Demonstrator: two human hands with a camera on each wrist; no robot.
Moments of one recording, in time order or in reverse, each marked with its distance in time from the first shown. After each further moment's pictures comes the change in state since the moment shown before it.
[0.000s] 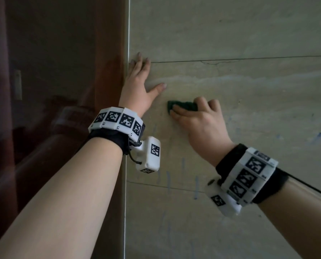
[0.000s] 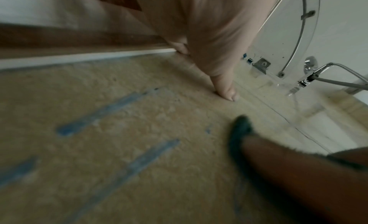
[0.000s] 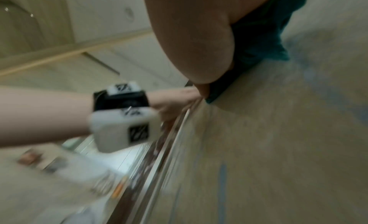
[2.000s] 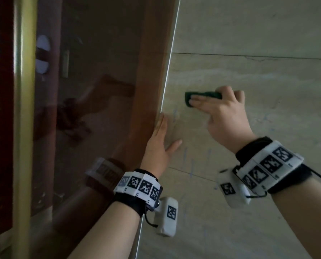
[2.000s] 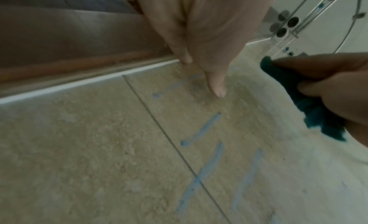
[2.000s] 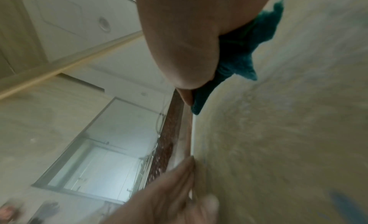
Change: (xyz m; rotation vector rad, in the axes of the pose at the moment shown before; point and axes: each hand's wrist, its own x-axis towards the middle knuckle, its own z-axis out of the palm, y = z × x) left_hand -0.162 -0.031 0.028 -0.186 0.003 -0.220; right_hand 0.019 -0.018 -0.001 0.299 0.004 0.027
